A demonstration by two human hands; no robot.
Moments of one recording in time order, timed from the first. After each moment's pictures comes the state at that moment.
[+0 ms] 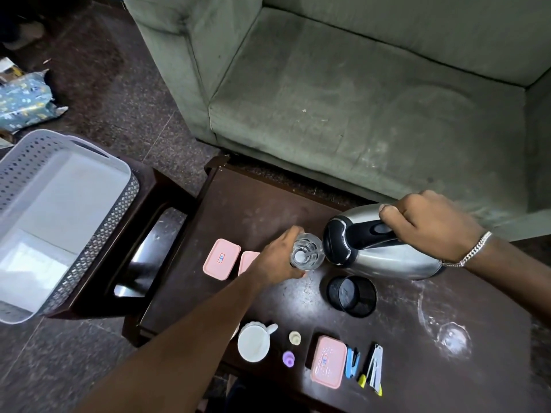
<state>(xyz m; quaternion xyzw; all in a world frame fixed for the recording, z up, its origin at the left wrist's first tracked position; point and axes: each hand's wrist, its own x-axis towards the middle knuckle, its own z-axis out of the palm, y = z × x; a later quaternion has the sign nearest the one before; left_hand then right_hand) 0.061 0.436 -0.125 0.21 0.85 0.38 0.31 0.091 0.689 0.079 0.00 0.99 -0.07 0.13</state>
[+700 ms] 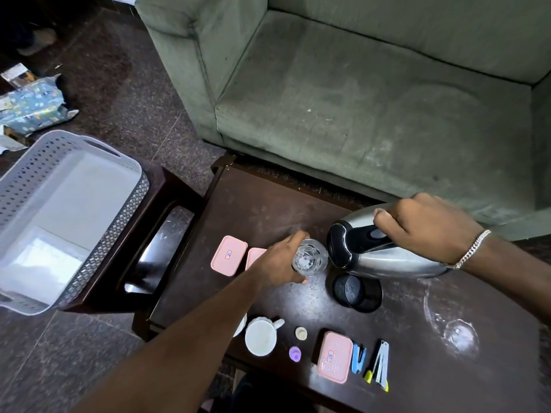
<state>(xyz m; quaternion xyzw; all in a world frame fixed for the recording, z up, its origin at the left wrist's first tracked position) 0.067 0.424 -0.123 0.26 0.85 0.33 0.32 0.100 0.672 0.081 -0.05 0.99 0.01 0.13</state>
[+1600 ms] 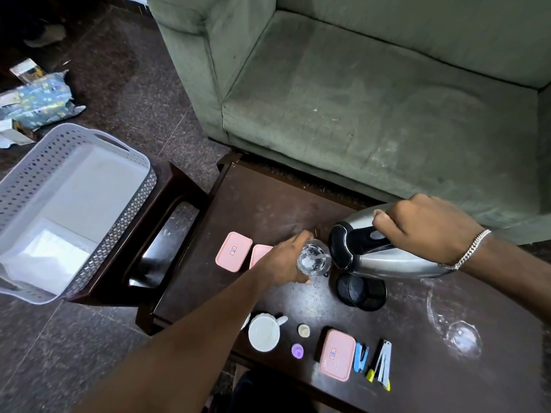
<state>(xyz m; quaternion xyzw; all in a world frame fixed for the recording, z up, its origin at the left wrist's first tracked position) 0.073 0.422 -0.121 0.26 0.85 0.33 0.32 0.101 0.662 0.078 -0.06 0.99 0.03 0.14</state>
